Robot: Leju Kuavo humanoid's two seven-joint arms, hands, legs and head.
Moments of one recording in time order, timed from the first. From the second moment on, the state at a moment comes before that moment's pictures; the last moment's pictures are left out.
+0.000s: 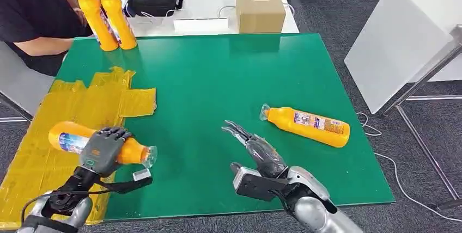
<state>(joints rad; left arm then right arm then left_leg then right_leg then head) -0.16 0.26 -0.26 -1.30 -1.51 0.37 -0.15 -0.17 -0.25 0.64 -1.70 0.31 0.09 -0.06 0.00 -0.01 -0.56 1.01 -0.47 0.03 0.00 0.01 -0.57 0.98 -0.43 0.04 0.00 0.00</state>
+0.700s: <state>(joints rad) -0.30 0.37 -0.44 -1.02 -1.51 0.42 -0.11 -0.20 -0.25 0.67 -1.68 0.30 0.11 -0.06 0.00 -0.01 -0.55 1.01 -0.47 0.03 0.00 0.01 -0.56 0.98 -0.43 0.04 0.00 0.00</state>
